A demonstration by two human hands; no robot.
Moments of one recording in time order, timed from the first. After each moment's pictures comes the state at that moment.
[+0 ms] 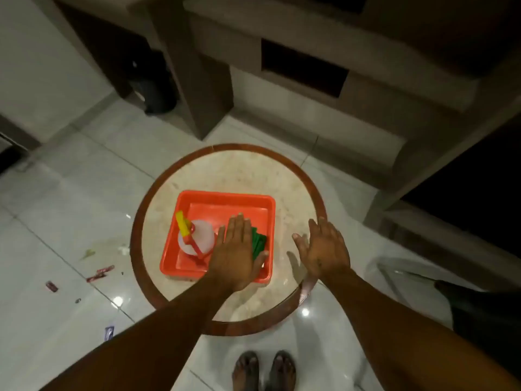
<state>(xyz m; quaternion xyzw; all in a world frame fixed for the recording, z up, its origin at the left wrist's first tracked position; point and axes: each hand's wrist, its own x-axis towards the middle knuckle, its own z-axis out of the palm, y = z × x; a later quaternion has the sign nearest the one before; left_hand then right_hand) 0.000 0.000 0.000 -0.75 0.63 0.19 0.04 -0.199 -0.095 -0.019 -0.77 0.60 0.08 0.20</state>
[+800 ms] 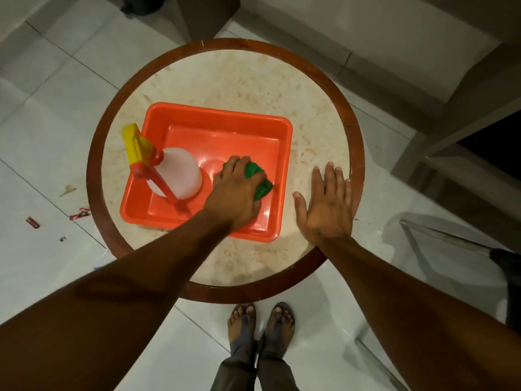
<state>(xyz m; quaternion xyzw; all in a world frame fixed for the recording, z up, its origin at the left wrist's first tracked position) 0.020 -0.035 -0.113 -0.74 0.64 0.21 0.00 -0.186 -0.091 -0.180 -0.82 0.57 0.00 0.08</state>
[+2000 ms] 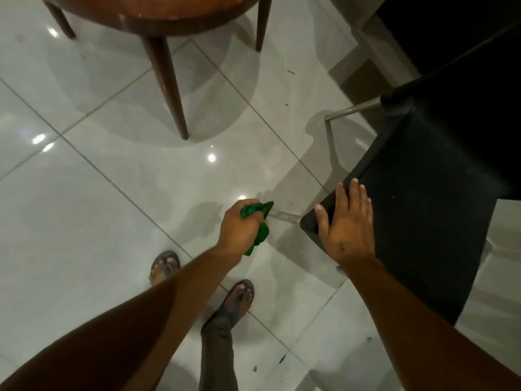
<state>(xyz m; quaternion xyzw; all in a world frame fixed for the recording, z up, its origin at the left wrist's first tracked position) -0.450 0.308 -0.184 -0.68 0.00 0.60 -0.43 -0.637 0.191 -0.149 -0.80 0.56 0.17 0.11</state>
